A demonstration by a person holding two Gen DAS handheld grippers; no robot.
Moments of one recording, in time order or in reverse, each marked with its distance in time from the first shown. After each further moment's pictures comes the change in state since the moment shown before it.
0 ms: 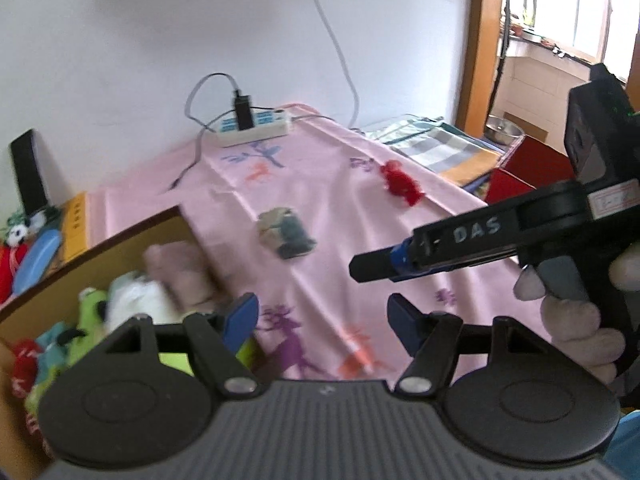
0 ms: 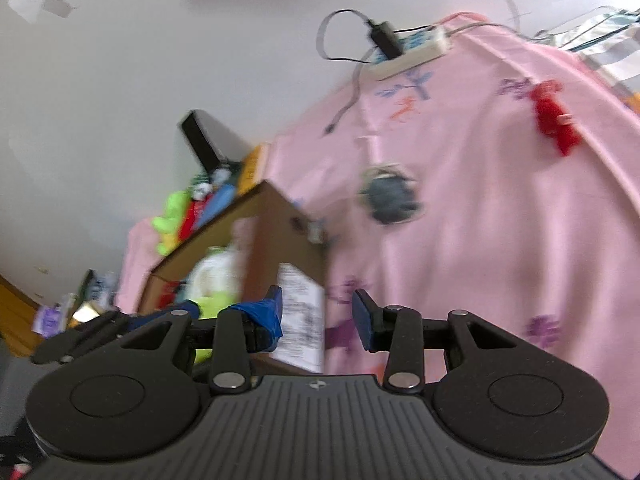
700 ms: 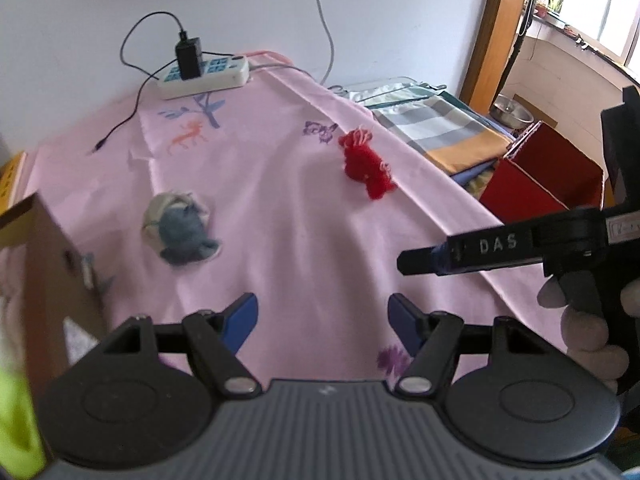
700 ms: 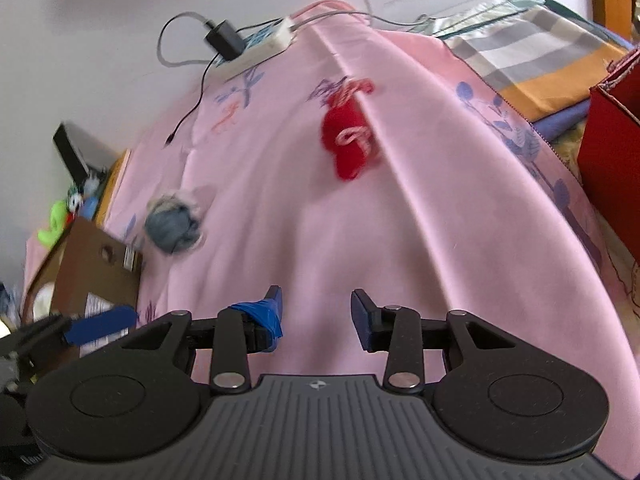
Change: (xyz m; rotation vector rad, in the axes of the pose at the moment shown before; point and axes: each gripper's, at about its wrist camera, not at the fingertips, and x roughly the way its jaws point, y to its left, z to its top) left arm 0.134 -0.064 0.043 -0.105 0.132 -0.029; right arm -0.005 -0.139 0.046 0.068 0.061 -0.245
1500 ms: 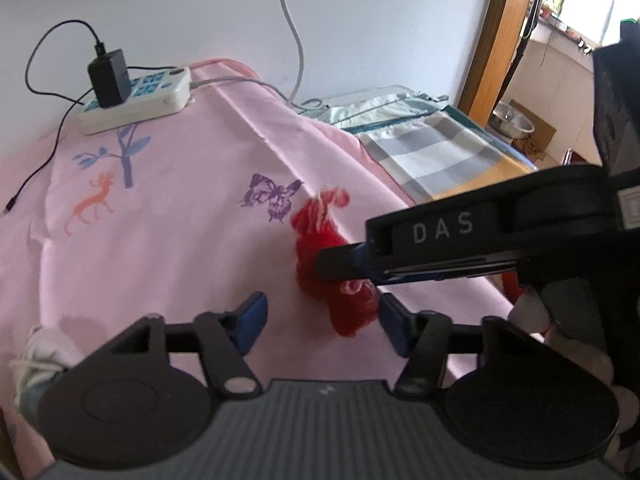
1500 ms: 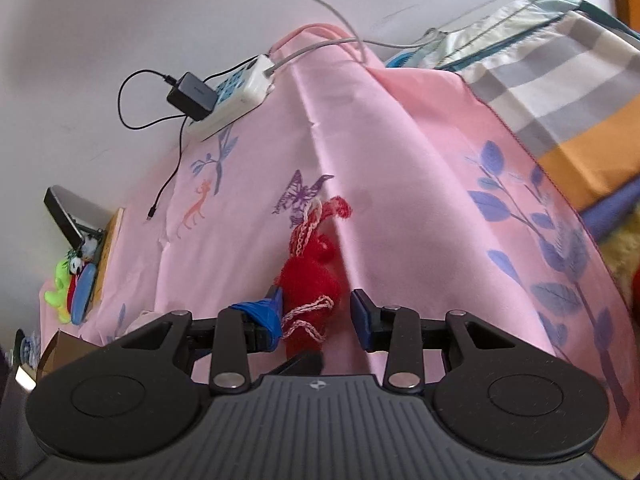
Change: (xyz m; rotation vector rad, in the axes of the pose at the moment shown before) left arm 0.137 -0.029 0.092 0.015 -0.003 -0.031; right arm 0.065 -0.038 0.112 0.033 0.006 0.087
